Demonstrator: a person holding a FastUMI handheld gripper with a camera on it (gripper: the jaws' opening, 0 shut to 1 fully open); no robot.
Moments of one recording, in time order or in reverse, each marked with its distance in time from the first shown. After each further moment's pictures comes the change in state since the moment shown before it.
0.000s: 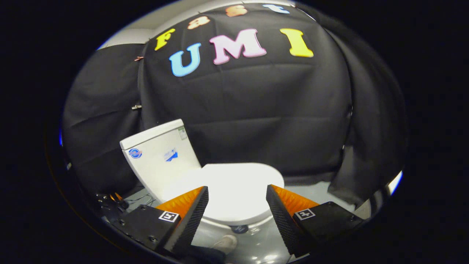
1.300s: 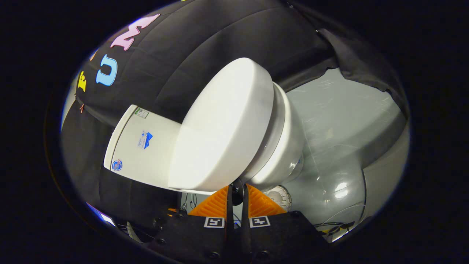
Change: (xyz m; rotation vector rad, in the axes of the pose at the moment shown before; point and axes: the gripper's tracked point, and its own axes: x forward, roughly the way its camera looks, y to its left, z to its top) arm 0.067 -0.045 -0.155 0.598 0.414 0.059
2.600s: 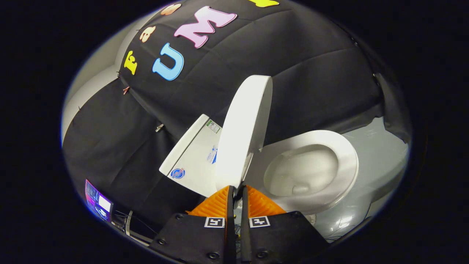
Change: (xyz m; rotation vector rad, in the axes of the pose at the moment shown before) arm -0.069 0.226 0.054 -0.262 -0.146 0.246
